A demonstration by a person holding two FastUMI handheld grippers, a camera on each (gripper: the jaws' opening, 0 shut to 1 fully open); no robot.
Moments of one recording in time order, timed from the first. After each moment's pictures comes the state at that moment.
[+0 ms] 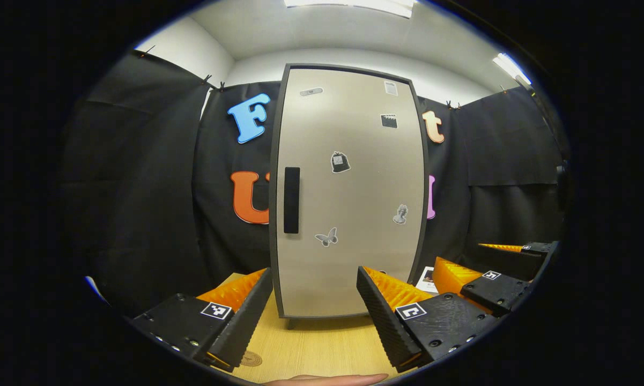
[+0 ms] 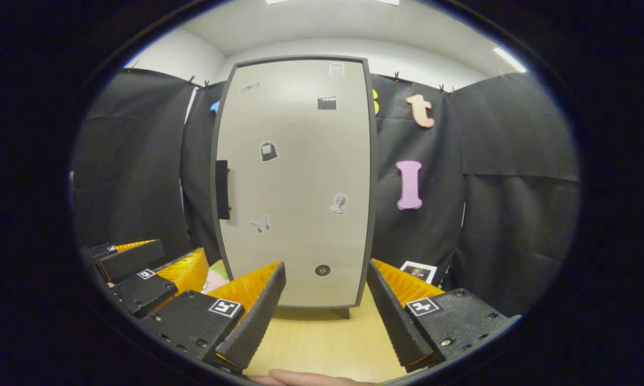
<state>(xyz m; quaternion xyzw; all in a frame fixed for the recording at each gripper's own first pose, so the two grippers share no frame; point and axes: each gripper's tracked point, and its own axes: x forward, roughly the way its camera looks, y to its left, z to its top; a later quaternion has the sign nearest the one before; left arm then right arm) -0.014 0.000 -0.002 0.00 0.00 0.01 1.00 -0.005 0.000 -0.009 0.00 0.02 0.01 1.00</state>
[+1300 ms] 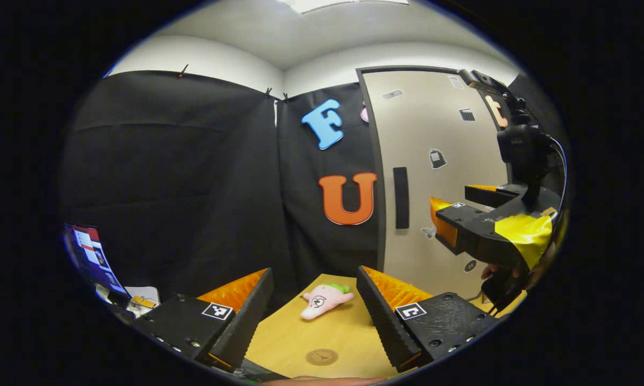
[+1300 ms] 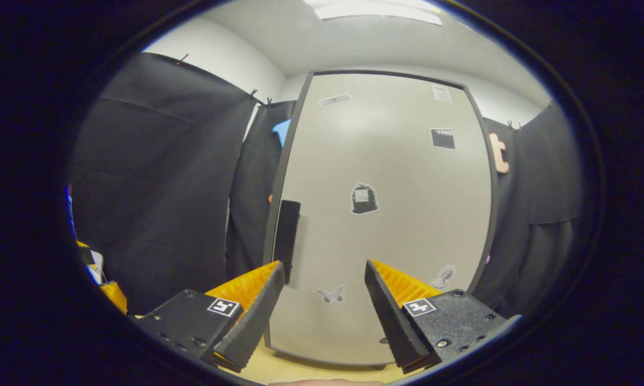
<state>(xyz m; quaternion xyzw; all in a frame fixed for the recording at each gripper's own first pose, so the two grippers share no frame) -0.086 0.150 -0.003 0.04 0.01 0.25 0.97 0.119 0.159 0.075 -0.09 -0.12 0.16 0.98</state>
